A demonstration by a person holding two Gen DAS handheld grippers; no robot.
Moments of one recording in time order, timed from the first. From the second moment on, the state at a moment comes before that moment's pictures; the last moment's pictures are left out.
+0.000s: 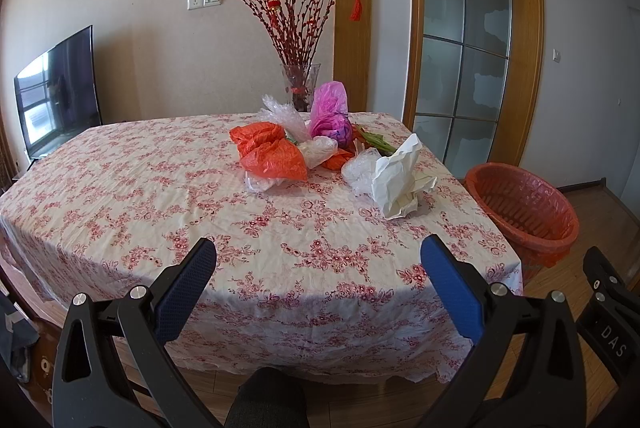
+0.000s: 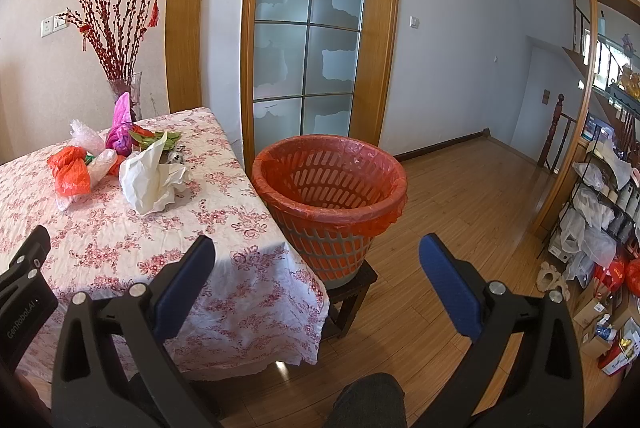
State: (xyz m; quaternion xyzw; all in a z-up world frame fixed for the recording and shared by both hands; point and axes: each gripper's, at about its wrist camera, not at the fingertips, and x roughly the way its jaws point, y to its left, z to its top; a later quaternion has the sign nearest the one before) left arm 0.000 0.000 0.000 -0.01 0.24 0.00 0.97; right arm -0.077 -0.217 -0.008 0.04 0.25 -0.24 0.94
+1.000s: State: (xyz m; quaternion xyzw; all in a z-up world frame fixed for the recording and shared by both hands) left arm 0.069 0.043 -0.012 -0.03 0.29 0.06 0.95; right arm 0.019 -0.211 -0.009 0.07 0.29 -0.13 0.95
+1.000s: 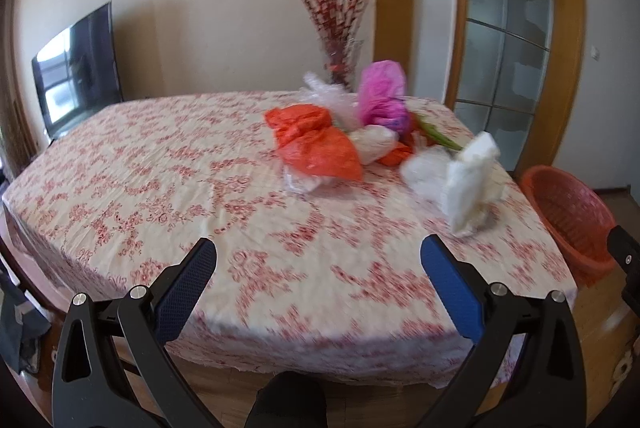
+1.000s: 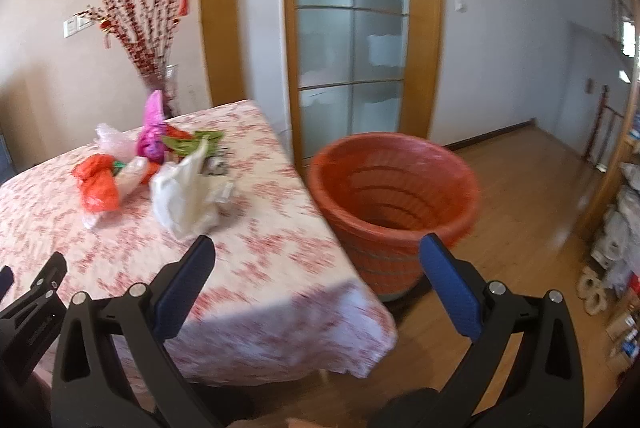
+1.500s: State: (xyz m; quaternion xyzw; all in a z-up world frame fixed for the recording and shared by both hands) left arm 0.160 0.139 -0.019 -0.07 0.35 0.13 0.93; right arm 0.160 -0.151 -0.021 0.08 0.32 -0.01 0.94
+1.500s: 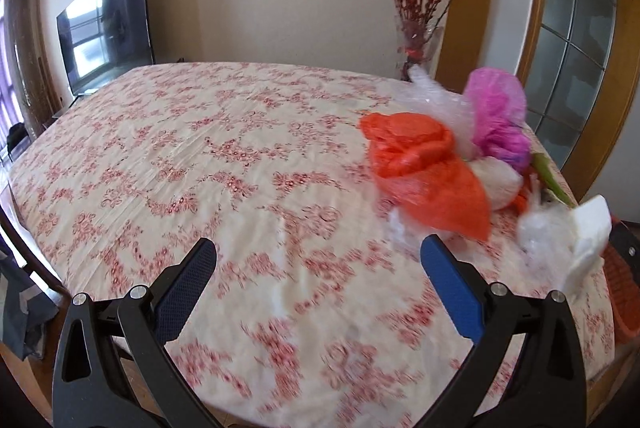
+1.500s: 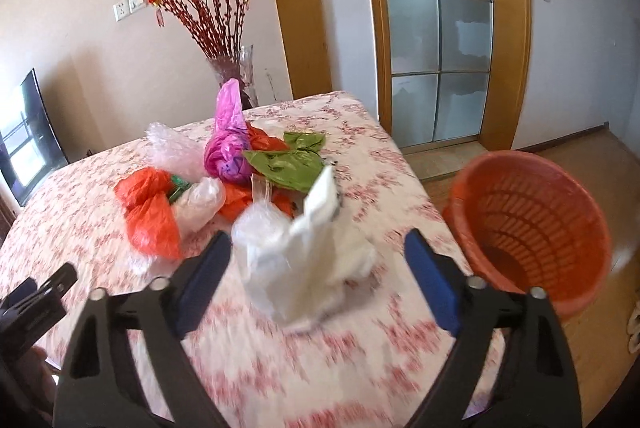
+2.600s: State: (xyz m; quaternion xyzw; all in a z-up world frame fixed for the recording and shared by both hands) left arm 0.293 0.112 -0.044 -0.14 0.42 -0.01 0.90; right arm 0.179 -0.175 -0.060 0.10 0.39 0.00 0.92
